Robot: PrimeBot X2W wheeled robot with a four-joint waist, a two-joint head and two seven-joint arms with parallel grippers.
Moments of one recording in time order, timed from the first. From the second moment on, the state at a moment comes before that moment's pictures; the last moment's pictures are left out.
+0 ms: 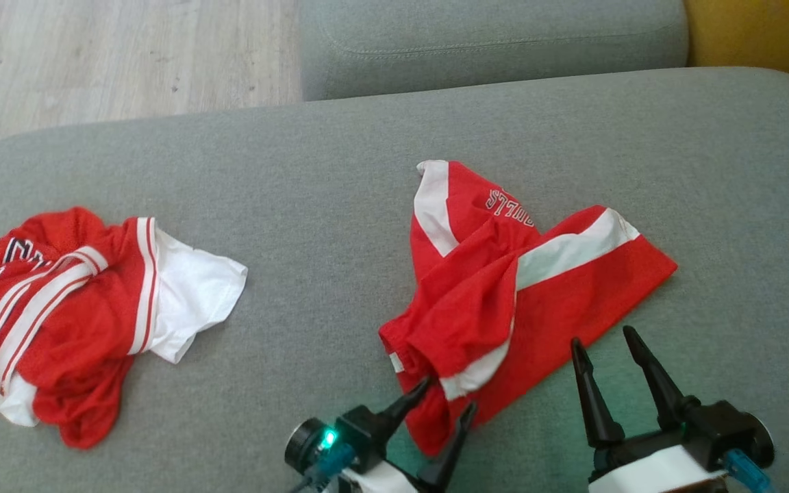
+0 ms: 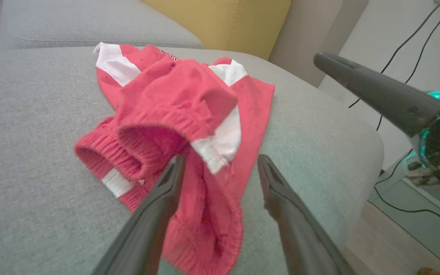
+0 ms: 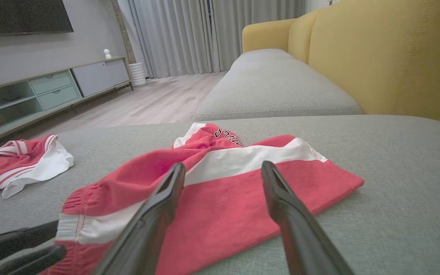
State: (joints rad) left arm -0.29 0.11 -1.06 0.47 -0.65 0.04 -0.22; right arm 0.14 -0.05 0.15 0.13 0.10 0.13 -0.25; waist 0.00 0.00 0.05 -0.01
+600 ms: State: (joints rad) left arm -0.30 0.09 -1.04 0.52 -0.72 0.00 -0.15; right arm 0.14 -0.06 0.15 0.13 0.10 0.13 -0.25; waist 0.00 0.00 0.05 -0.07
